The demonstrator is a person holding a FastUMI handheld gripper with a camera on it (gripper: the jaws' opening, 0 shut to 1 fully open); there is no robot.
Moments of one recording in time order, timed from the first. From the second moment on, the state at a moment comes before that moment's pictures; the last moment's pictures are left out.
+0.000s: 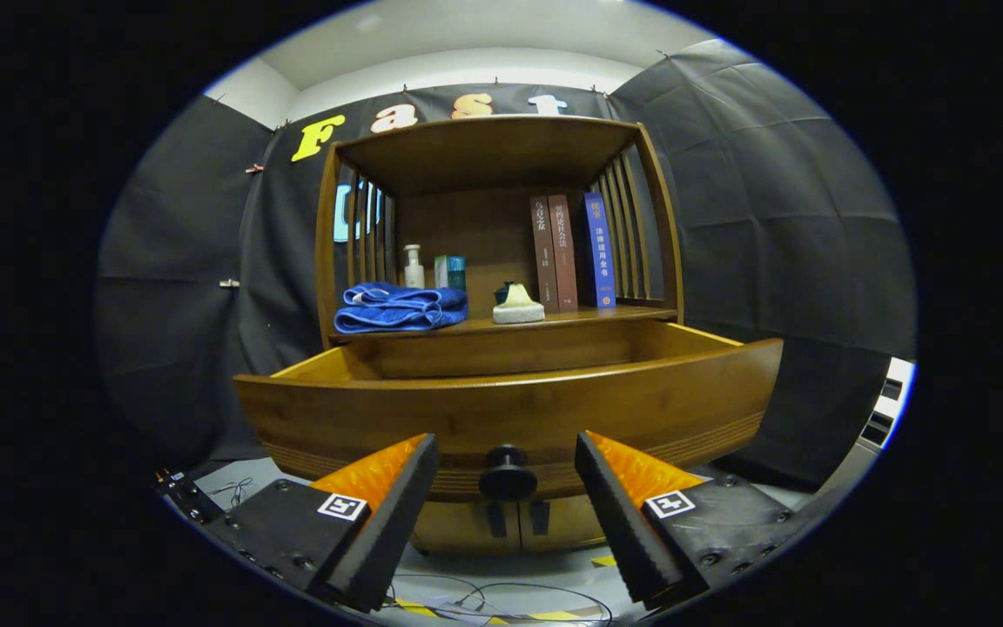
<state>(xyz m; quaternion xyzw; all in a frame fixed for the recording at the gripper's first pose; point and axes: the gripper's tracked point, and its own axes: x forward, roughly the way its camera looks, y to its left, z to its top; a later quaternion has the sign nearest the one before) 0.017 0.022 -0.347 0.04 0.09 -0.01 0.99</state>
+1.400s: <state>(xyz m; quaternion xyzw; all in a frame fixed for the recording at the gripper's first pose) 0.100 0.018 -0.381 0.02 0.14 0.00 0.99</state>
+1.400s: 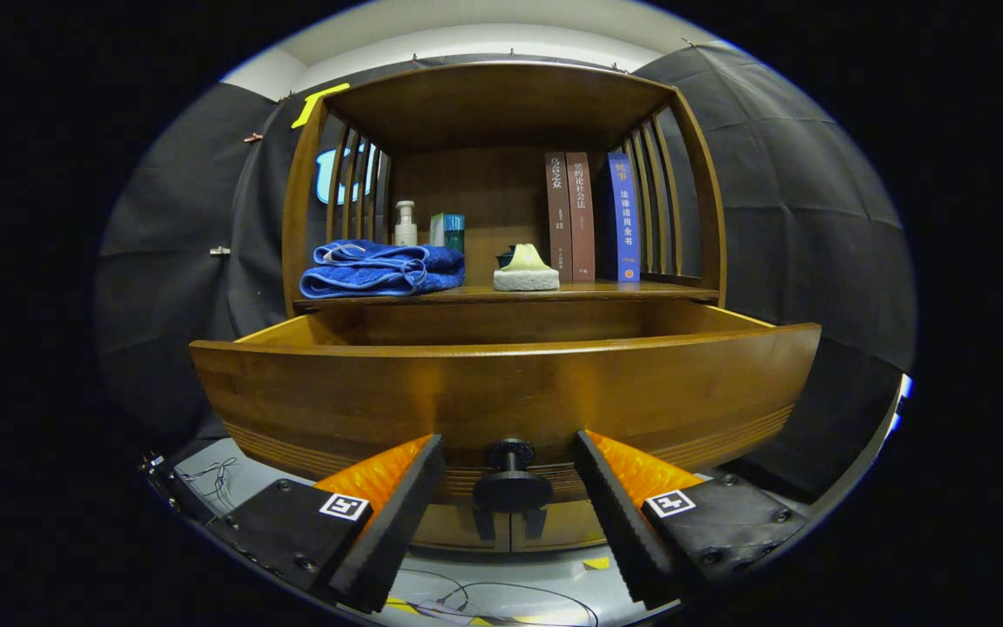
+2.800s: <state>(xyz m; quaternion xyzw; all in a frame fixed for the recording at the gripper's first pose) 0.236 0.014 -0.398 0.06 0.14 0.00 0.99</state>
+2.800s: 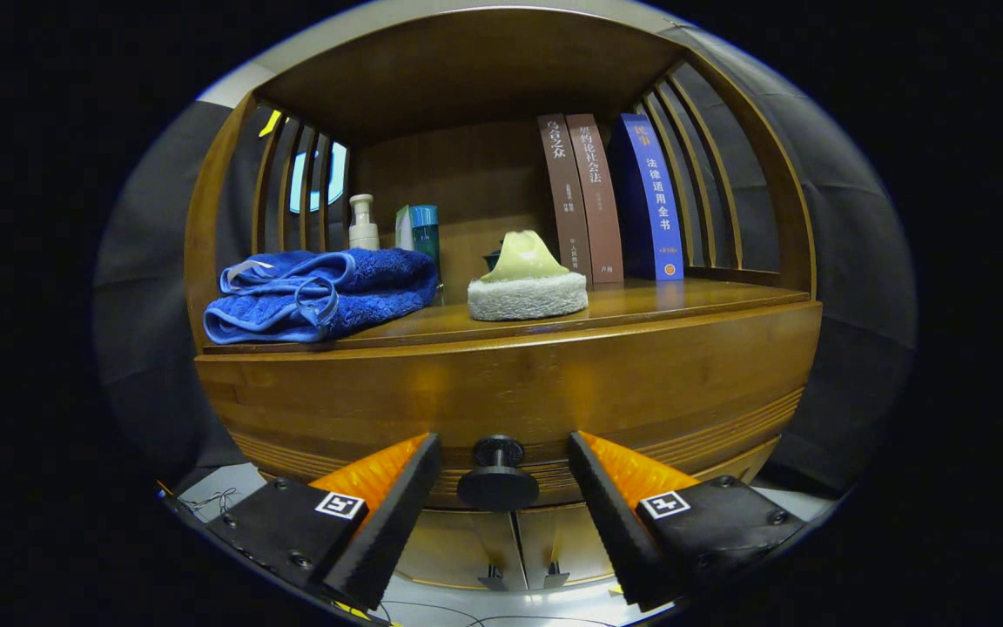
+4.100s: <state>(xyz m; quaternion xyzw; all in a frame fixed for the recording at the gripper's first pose) 0.118 0.022 -0.099 0.01 0.04 0.06 1.00</state>
